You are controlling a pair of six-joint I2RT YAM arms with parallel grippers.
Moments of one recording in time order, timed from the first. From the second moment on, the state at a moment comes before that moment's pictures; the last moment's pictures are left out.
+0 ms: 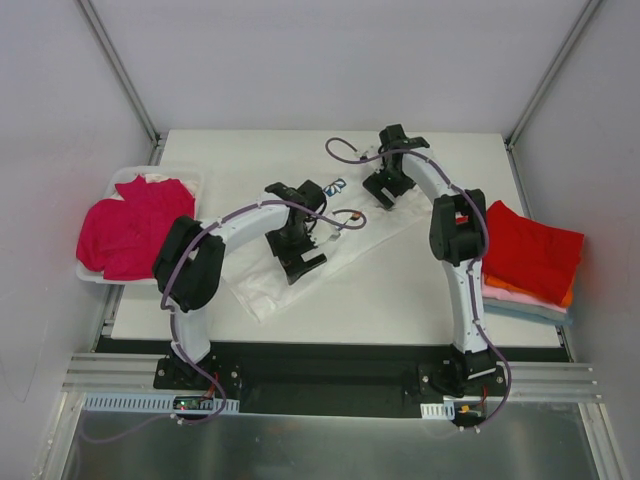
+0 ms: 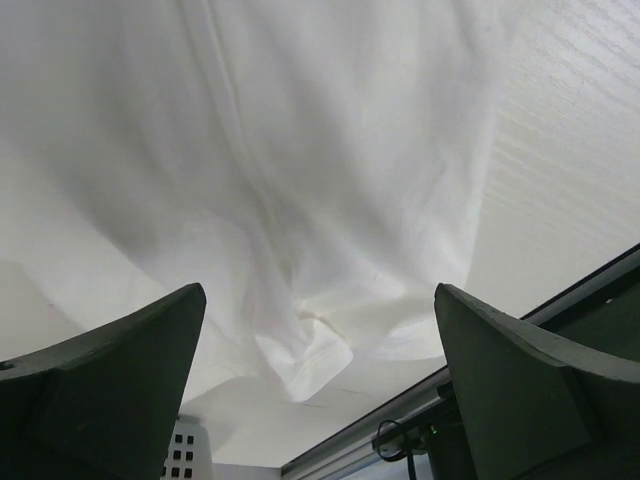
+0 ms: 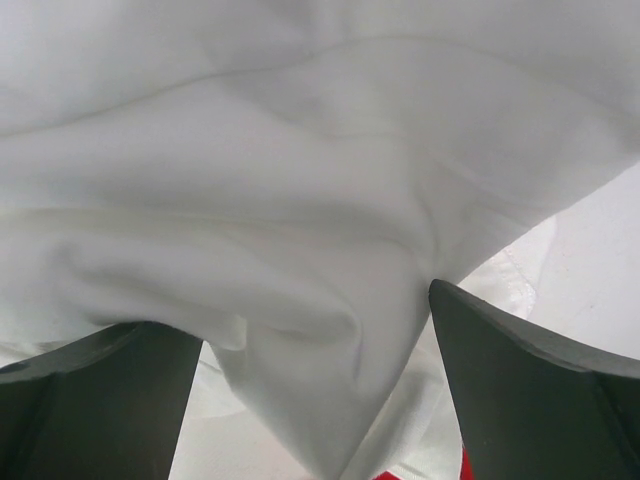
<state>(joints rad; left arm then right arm) -0.65 1.90 1.43 -1.08 0.13 0.41 0.31 2.43 2.15 -0.98 0.11 -0.52</state>
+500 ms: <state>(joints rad) -0.65 1.82 1.23 -1.02 0.04 0.40 0.30 2.36 2.04 -0.91 0.09 -0.52</state>
